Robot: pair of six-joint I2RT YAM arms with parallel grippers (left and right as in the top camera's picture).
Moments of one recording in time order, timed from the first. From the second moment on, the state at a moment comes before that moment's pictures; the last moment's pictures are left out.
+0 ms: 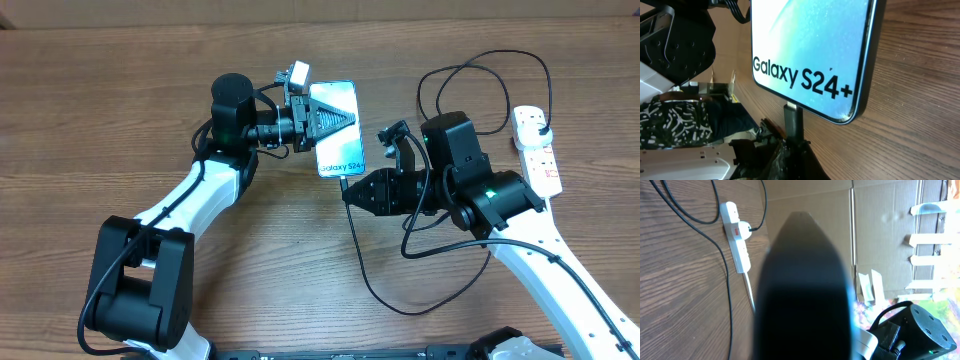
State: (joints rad) left arm -0.27 1.78 1.04 0.60 1.17 -1.29; right arm 0.41 1.31 1.06 -0.66 -0.76 0.49
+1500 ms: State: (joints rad) left arm -0.25 1.78 1.05 0.61 1.13 -1.31; right arm 0.42 1.31 1.03 -0.49 -0.74 0.62
